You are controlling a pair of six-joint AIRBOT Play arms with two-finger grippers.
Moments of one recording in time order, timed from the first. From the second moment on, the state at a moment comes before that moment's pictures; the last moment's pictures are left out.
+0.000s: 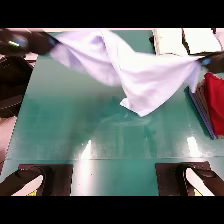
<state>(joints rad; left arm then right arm) -0.19 -0.97 1.58 1.10 -1.01 -1.39 -0.21 -0.82 1.37 -1.03 1.21 1.25</state>
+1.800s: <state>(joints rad) 0.03 -1.70 1.74 1.19 -1.36 -1.45 -0.10 -1.58 1.79 -1.12 1.42 1.37</state>
